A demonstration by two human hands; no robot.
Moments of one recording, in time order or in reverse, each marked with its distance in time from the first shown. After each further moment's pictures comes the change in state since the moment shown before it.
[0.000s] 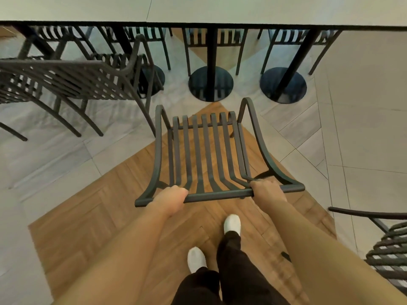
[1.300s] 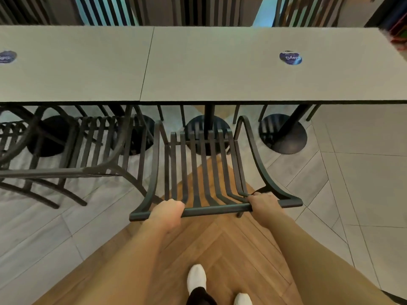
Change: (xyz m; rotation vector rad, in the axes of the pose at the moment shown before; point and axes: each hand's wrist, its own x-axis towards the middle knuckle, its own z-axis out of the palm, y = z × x) left_hand 0.271 -0.145 -0.269 -0.008 0.121 0.012; right_hand 0.346 -0.031 -0.191 0.032 -0.035 0.026
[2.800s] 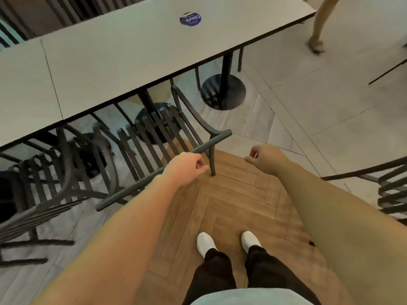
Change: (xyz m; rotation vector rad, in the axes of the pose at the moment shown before) left_hand -0.038 0.173 -0.088 -0.012 0.091 0.520; right_hand -0.147 0.096 -0.005 0.539 0.128 0.458
